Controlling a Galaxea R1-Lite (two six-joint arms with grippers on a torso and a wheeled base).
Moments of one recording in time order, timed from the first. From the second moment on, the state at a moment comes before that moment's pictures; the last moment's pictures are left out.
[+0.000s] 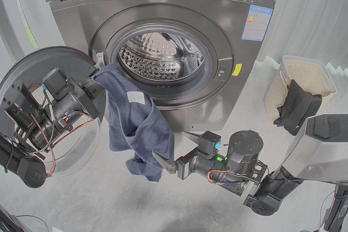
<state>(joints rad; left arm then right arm) -0.31 1.68 -0.50 -1.55 -0.45 -0.27 0.84 2.14 -0.69 -1.41 -0.03 0.10</state>
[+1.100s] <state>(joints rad) -0.32 1.73 -0.52 -1.55 -0.40 -0.26 0.97 2.38 -1.02 -1.43 -0.02 0.10</state>
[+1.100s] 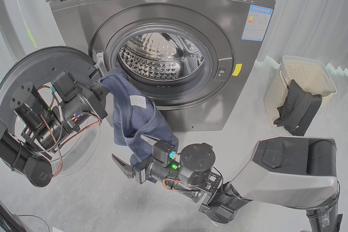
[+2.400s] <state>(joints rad) -0.32 1.74 -0.52 -1.55 -0.40 -0.26 0.87 2.33 -1.02 -1.39 -0.09 0.10</state>
